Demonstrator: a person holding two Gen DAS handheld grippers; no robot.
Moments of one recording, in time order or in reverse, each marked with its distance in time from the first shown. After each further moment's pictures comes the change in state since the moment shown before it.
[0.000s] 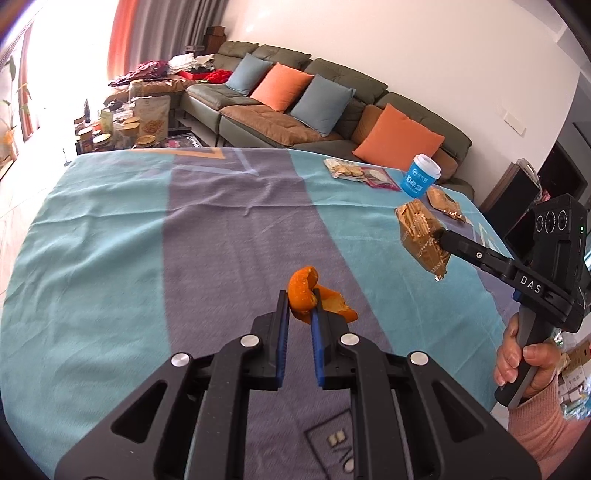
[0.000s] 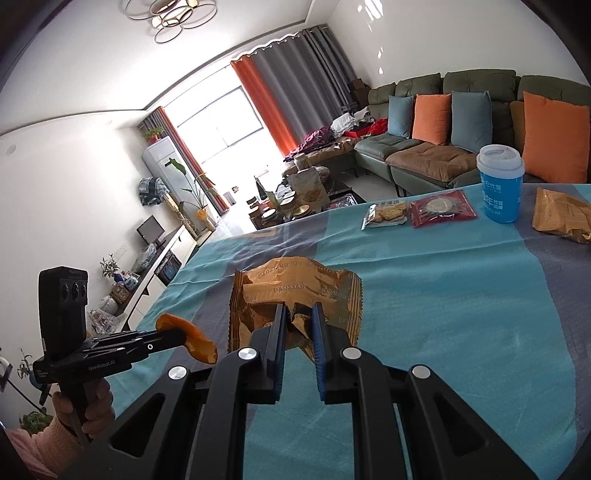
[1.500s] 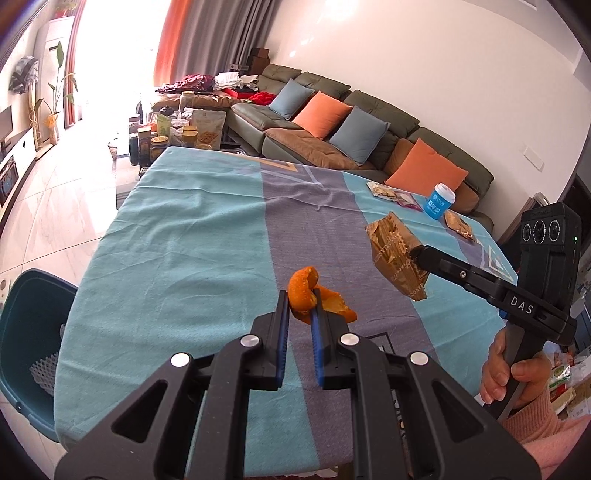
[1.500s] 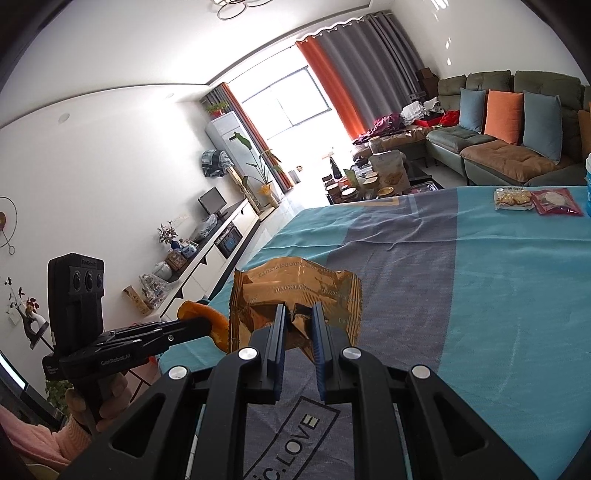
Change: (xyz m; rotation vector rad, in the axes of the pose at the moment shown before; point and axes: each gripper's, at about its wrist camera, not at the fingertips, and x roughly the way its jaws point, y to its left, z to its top) left arm -0.121 0.039 -0.062 -0.098 -0.116 0.108; right arm 0.029 0.110 -0.031 -0.103 0.074 0.224
